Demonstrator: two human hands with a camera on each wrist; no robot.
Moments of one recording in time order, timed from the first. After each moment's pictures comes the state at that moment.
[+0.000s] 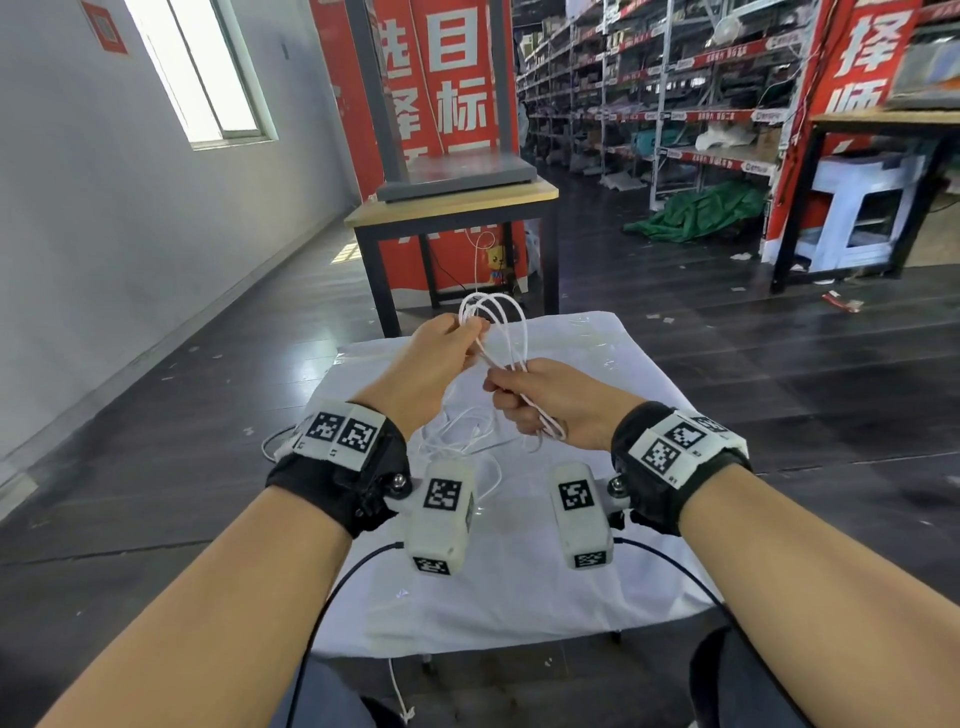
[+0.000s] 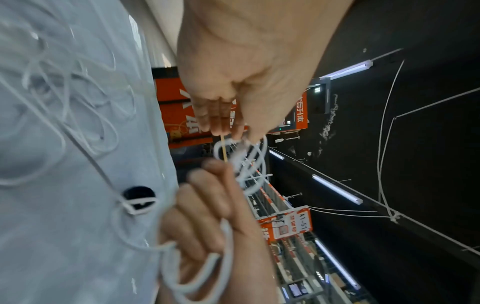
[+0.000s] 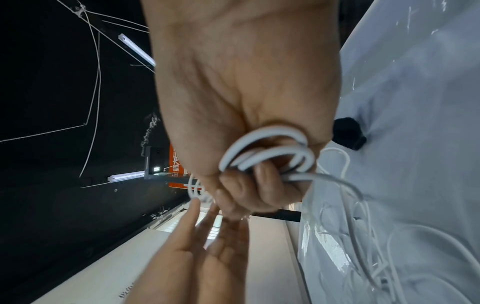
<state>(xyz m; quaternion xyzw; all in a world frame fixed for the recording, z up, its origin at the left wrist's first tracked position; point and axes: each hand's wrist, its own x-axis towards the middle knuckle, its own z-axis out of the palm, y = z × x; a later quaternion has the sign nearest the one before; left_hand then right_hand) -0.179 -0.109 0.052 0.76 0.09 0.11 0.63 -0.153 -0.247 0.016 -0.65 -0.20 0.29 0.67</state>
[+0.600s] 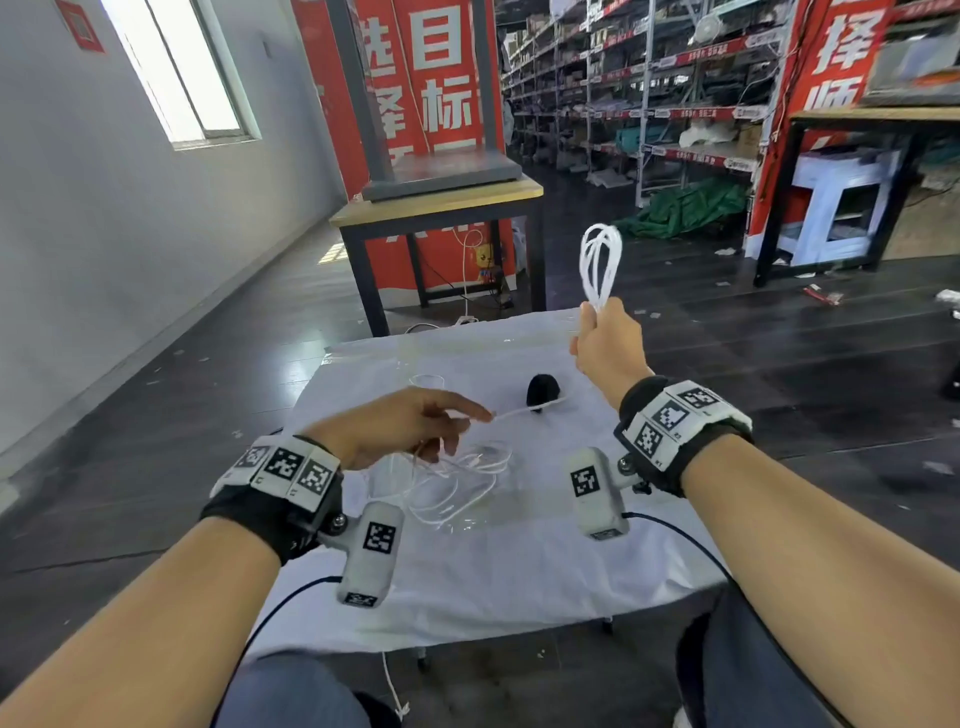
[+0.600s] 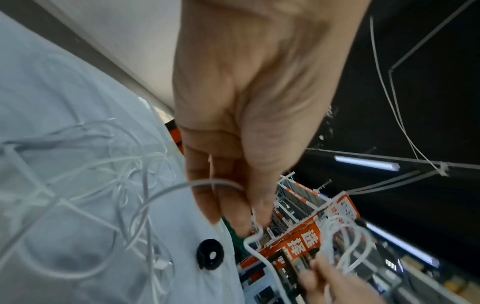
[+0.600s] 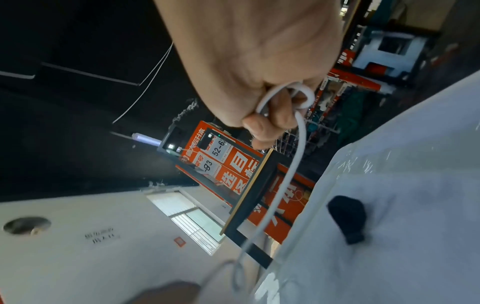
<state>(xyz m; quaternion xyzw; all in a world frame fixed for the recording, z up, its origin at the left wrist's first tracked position) -0.213 -0.071 0.024 0.87 -0.06 -0.15 0.46 -0.108 -0.280 0.015 -0.79 -0.01 -0.12 0.60</state>
